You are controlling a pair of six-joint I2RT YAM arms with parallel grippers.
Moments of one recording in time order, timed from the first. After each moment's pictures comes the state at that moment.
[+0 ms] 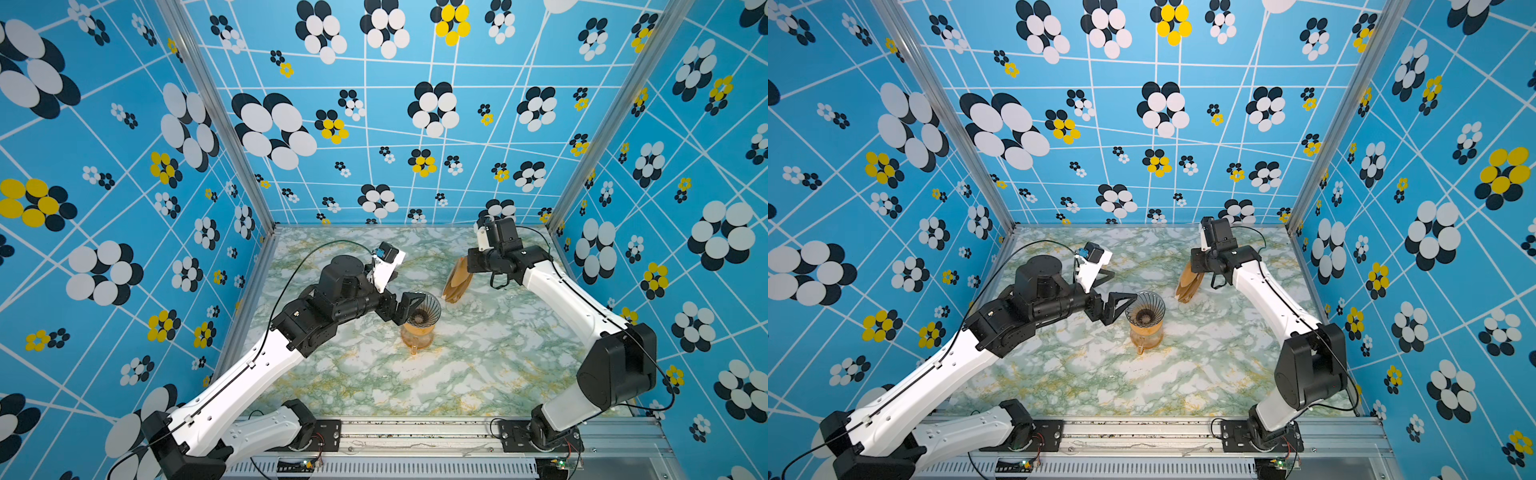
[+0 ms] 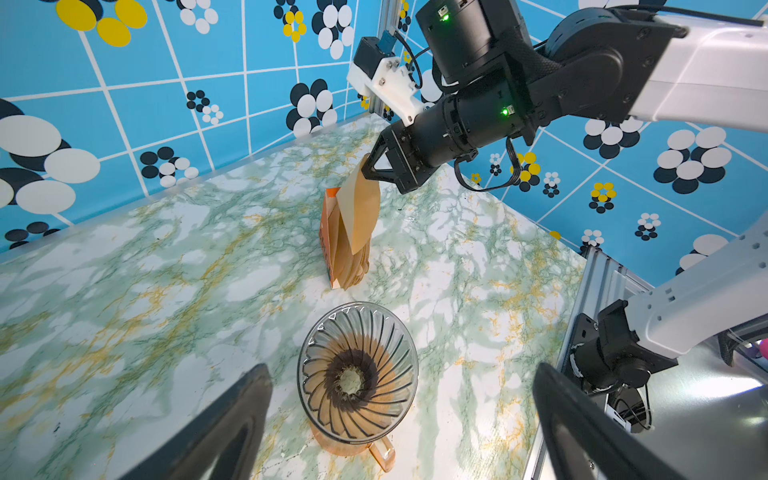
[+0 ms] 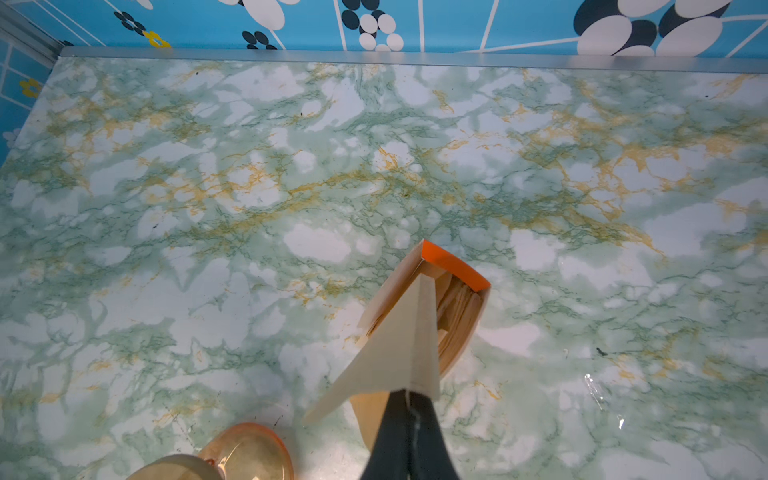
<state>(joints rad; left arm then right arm) -0.72 1.08 1.17 -0.45 0.26 -0.14 0.34 1.57 1.40 -0.64 0.04 0.19</state>
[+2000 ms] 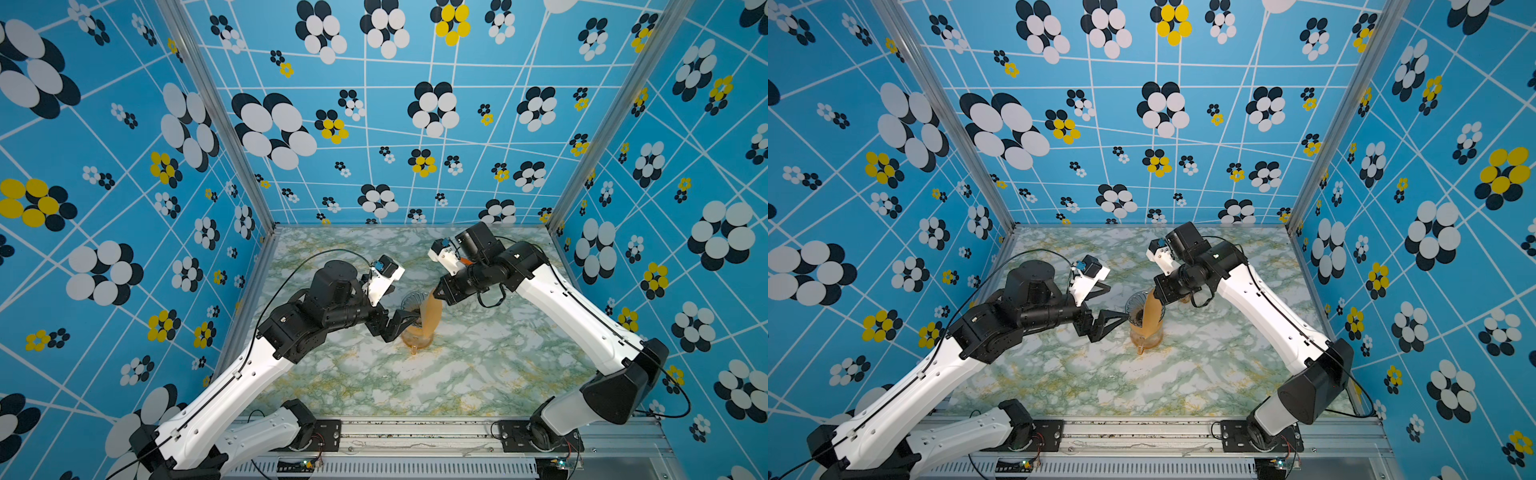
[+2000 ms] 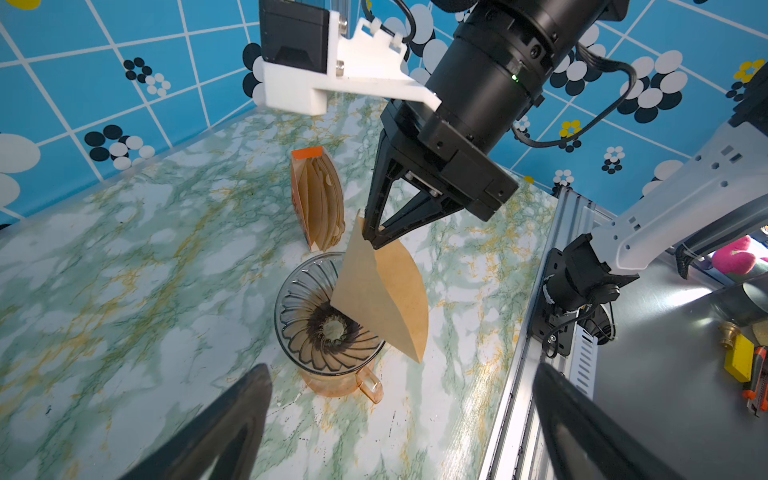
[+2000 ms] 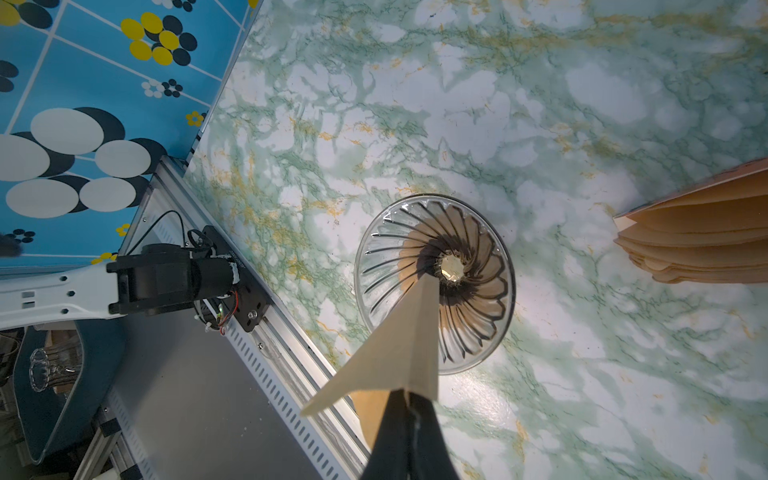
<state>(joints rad) -0.71 1.02 1.19 -0.63 0.37 -0.04 0.63 1.56 1.65 -1.13 -0.33 0.12</state>
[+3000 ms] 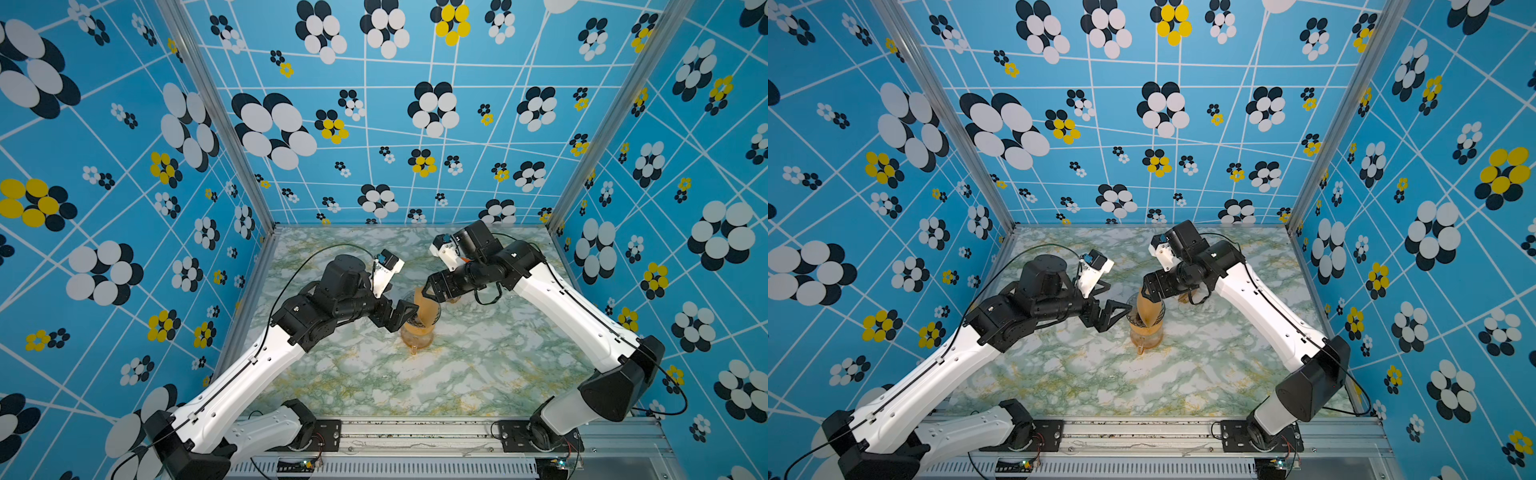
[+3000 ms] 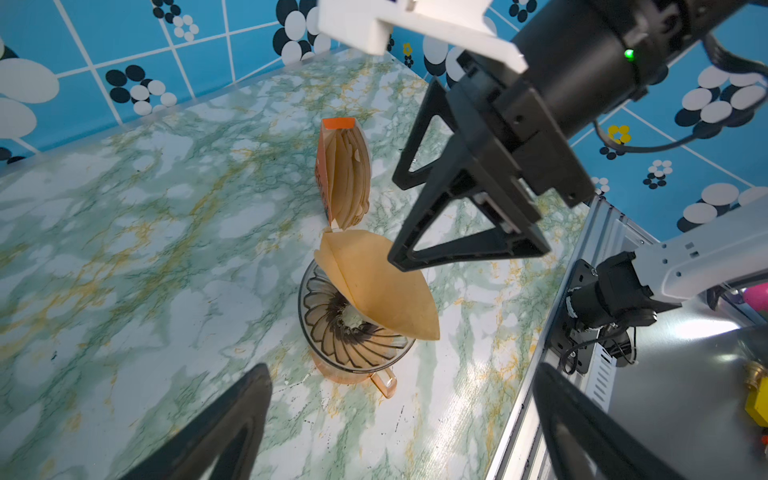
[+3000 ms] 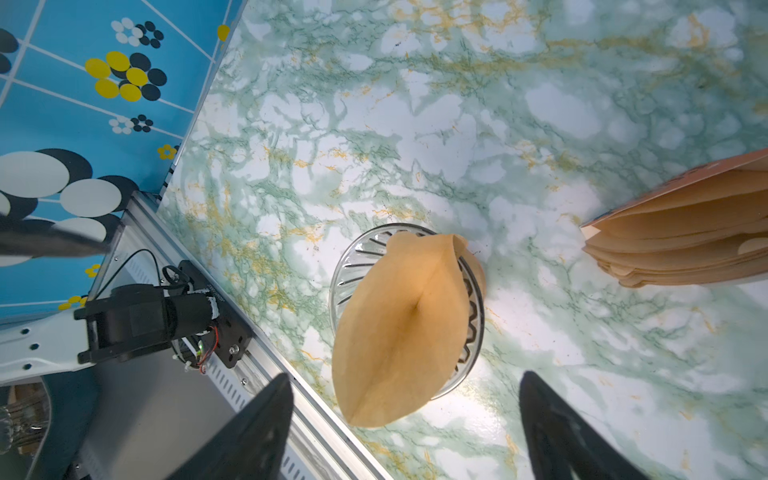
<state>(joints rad) -0.67 1.11 1.19 -0.62 0.31 -0.12 0.63 1.54 1.63 -1.07 -0.24 0.18</state>
